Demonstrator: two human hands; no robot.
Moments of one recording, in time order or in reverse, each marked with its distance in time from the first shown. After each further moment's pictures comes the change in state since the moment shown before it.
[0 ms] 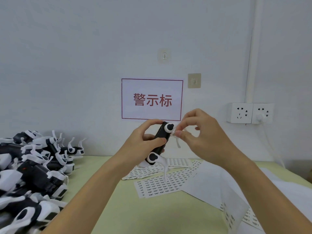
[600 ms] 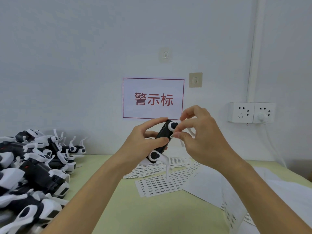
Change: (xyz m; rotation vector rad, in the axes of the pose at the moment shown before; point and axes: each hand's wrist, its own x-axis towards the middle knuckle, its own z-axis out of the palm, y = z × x) left_hand -0.002 0.006 0.001 -0.052 0.006 0.036; right_hand -0.002 -0.005 0.011 -0.158 0.080 -0.130
